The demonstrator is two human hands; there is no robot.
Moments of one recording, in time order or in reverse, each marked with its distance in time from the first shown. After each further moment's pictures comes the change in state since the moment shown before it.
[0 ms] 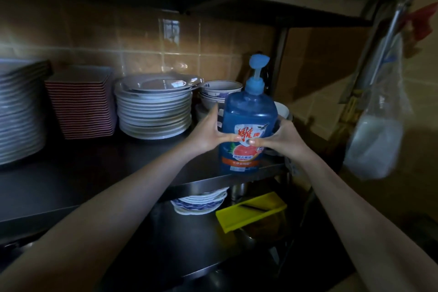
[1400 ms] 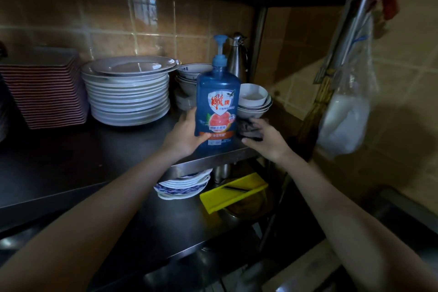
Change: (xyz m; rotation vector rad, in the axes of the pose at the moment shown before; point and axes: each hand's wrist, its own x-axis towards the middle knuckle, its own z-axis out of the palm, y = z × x) left_hand -0.025 -0.030 0.028 0.343 0.035 -0.155; right_hand -0.033 0.052 -0.010 -0.421 0.063 0.164
